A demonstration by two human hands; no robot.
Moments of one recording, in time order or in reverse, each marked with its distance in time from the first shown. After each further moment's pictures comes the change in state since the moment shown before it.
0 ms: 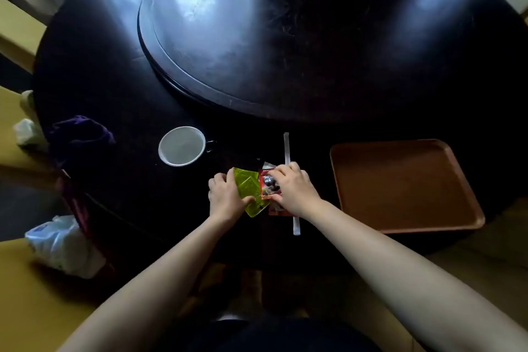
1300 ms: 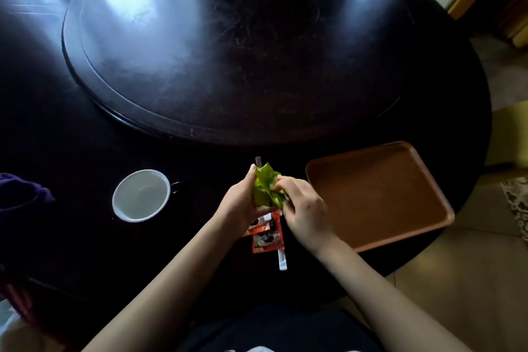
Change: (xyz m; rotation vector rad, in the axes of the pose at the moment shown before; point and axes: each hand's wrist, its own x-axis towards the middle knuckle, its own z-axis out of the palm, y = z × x) left_hand 0.038 0.088 -0.030 -1.333 -0.662 -0.230; right_hand -0.031 0.002 -0.046 0.247 0.575 0.104
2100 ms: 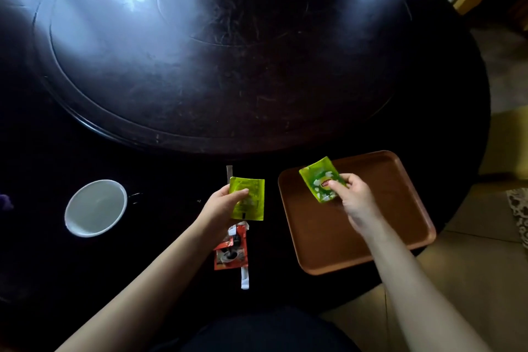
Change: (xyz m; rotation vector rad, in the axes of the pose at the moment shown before) left_hand 0.038 -0.014 0.030 0.146 0.117 0.036; right_hand 0.033 0.148 -0.071 0.799 0.032 0.884
